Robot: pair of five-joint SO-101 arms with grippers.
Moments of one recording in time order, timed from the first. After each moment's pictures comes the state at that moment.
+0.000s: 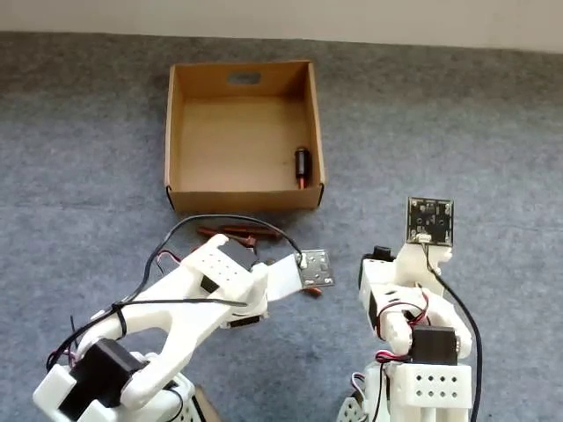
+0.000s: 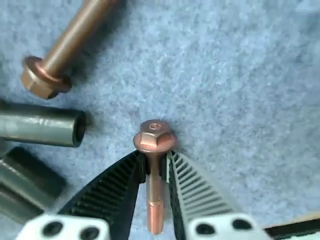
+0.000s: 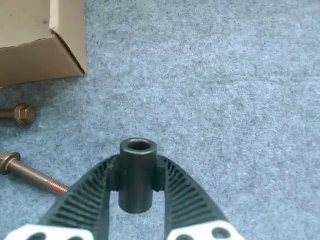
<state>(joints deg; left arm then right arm) 29.1 -13.2 52.4 62.4 -38.1 -1.5 -80.6 72.8 61.9 -1.5</state>
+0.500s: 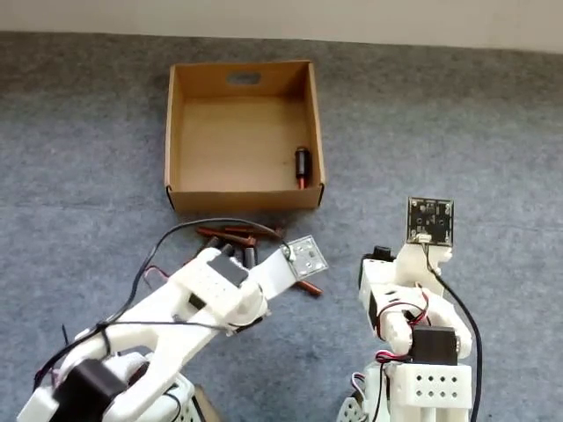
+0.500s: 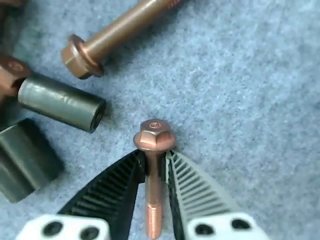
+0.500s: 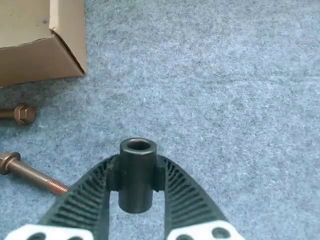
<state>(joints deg) 29.1 -22.8 61.8 52.7 -23.7 -1.5 -80.6 72.8 61.9 -1.5</state>
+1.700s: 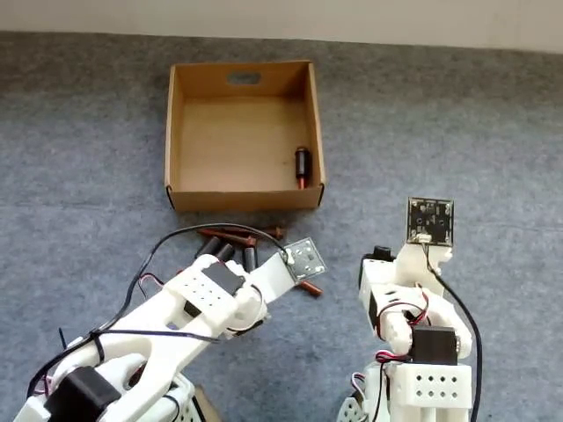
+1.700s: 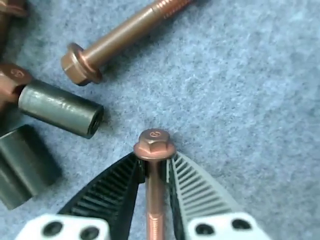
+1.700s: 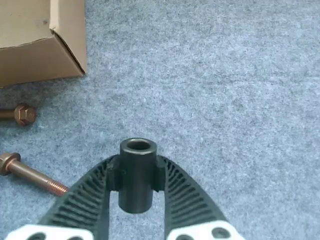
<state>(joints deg) 29.1 -23.6 63.4 50.2 -23.4 -1.6 -80.6 72.8 61.5 -1.5</state>
